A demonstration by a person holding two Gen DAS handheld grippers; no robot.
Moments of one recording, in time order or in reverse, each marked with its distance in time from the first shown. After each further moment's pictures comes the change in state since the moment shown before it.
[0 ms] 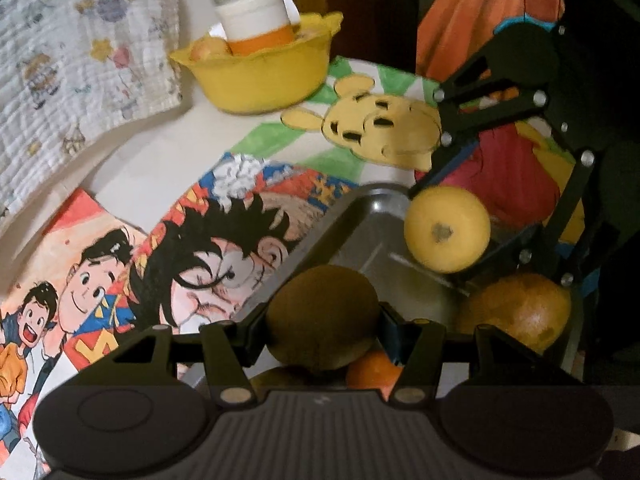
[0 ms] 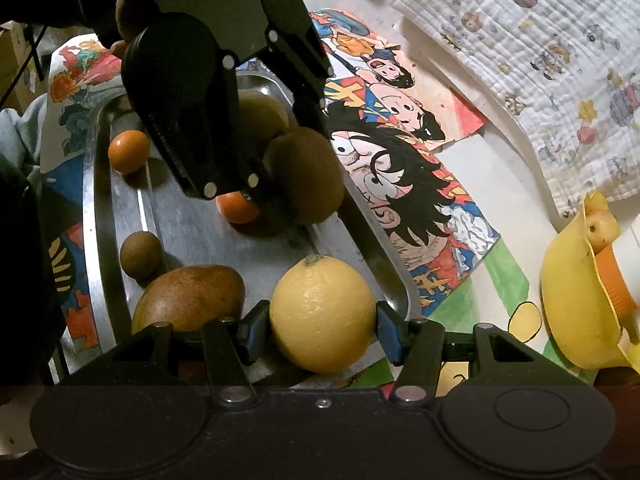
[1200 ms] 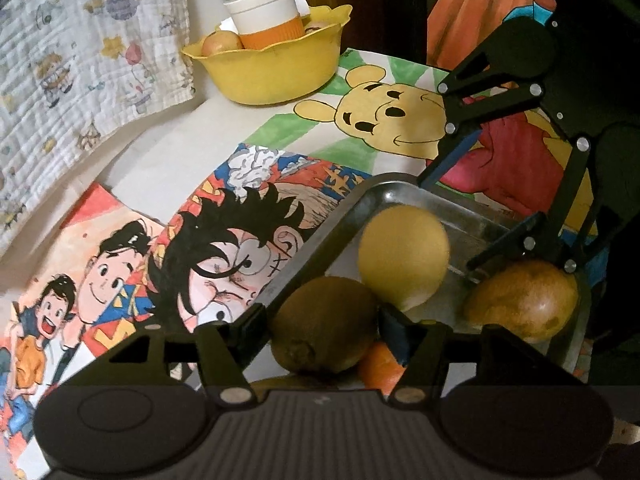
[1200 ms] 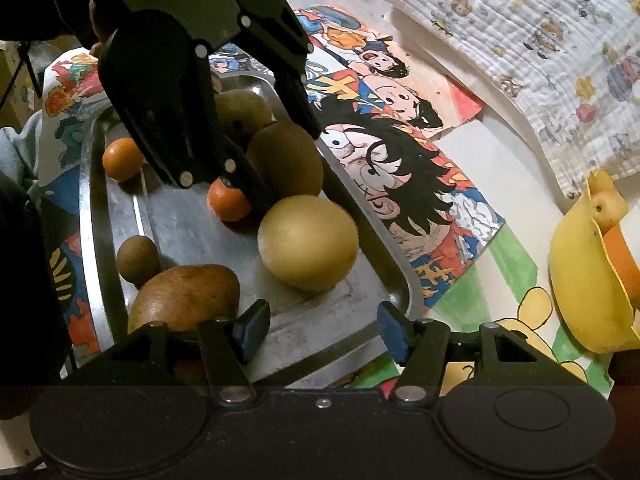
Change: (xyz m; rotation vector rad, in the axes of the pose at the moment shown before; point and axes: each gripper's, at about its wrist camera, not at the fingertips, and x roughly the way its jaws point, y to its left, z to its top) left arm -0.010 0.000 -0.001 0.012 0.017 0.053; right arm 0.006 -0.006 -0.002 0.058 0.007 0.024
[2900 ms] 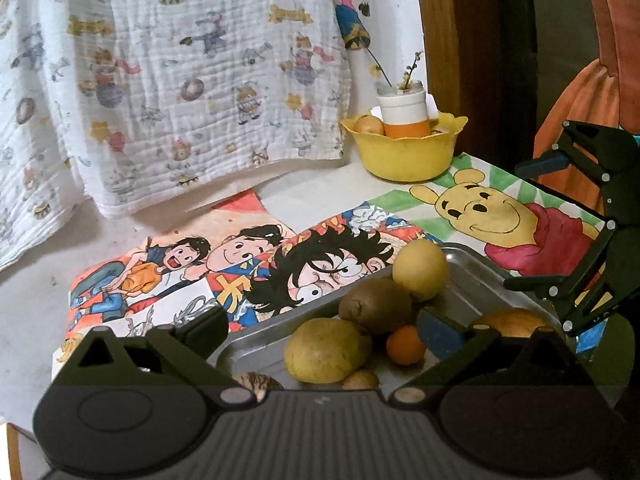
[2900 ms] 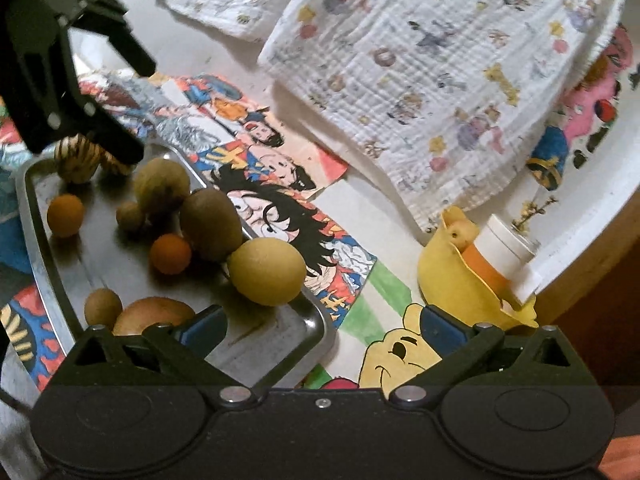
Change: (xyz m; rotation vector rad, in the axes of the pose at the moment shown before) left arm -0.107 -0.033 -0.067 -0.350 -0.268 0.332; right arm -0.044 0.060 -0.018 0.122 -0.226 -0.486
